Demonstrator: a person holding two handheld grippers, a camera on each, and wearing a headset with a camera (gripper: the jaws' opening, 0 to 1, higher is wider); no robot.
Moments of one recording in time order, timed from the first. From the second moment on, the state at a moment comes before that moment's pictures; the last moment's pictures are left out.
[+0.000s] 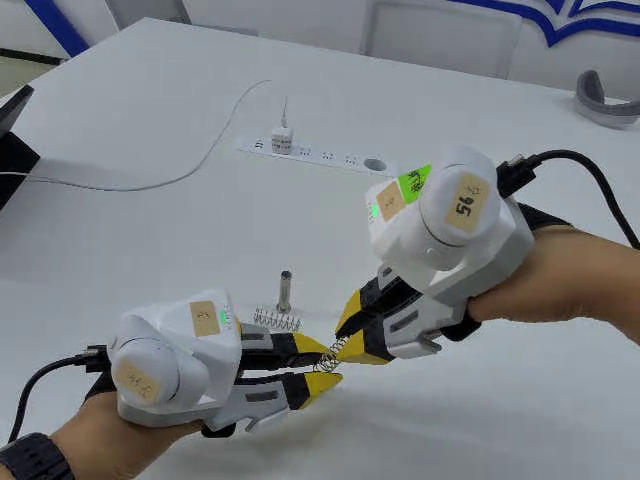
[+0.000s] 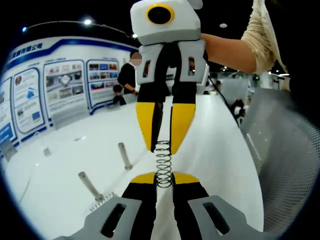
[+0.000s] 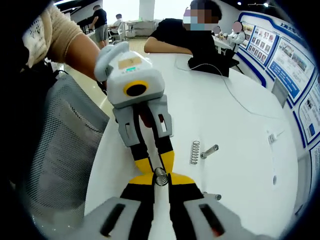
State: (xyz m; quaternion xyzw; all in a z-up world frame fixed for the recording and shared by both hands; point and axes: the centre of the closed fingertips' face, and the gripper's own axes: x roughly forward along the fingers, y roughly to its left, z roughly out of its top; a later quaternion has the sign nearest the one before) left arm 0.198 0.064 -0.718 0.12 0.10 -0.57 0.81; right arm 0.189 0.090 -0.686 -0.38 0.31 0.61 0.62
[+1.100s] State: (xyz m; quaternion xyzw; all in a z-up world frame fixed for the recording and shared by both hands) left arm 0.203 0.064 -0.712 0.13 0.09 -0.56 0.82; right arm 0.193 0.090 -0.691 -0.38 0.32 0.60 0.62
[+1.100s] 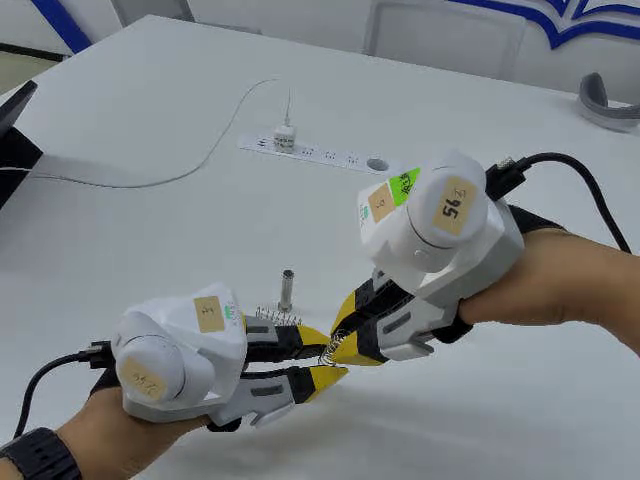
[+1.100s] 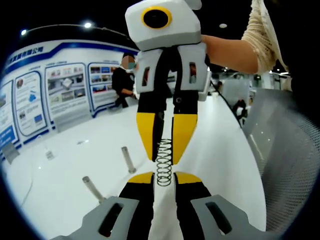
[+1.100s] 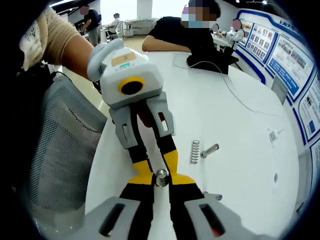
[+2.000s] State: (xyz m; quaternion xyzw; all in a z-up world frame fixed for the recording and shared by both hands) left arm 0.234 0.132 -0.716 0.10 0.12 -0.46 0.87; right arm 0.245 0.051 -0.663 -0.38 0.33 0.54 0.67
